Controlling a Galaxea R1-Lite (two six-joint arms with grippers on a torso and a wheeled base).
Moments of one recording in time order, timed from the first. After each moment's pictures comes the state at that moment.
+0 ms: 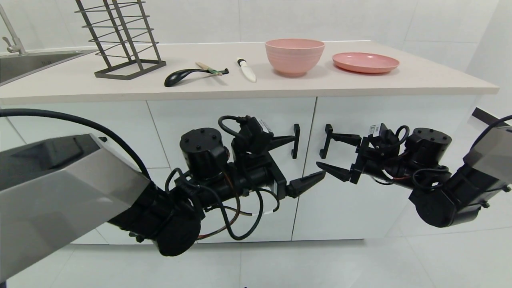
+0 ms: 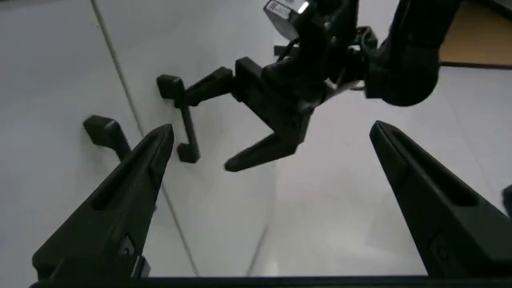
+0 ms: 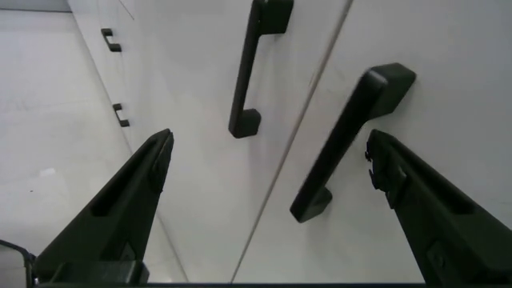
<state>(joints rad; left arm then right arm) -0.71 2.08 -0.94 -1.27 -0.52 0.11 0.17 2.18 -0.77 -1.39 0.86 -0.28</state>
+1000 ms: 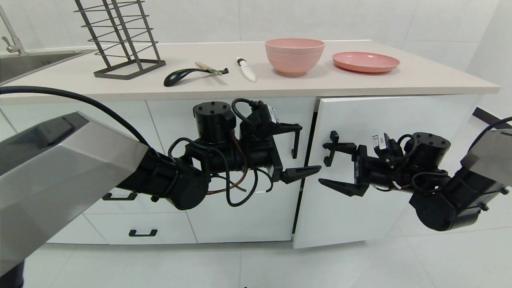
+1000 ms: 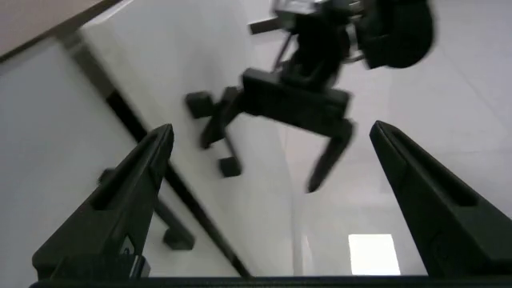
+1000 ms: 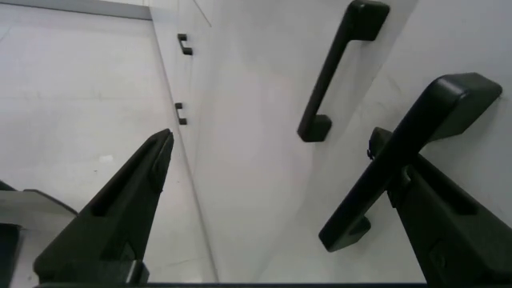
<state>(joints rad) -0.64 2.12 -1.21 -0.91 -0.75 0.35 0.17 2.18 -0.73 -1.40 1.11 -0.31</state>
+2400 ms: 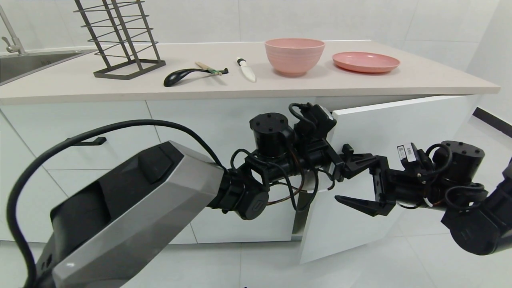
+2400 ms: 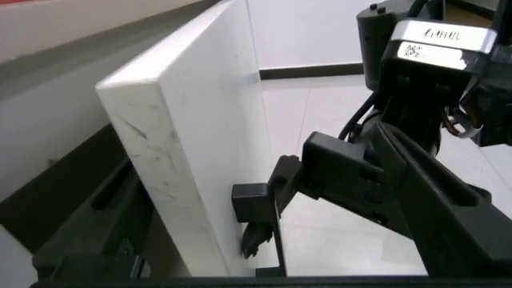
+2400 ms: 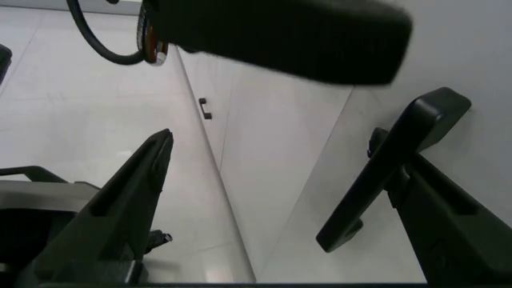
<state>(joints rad) -0.82 2.39 -1.58 -1.01 -0.53 0.15 0.14 2.03 -0.51 -1.40 1.13 -0.33</state>
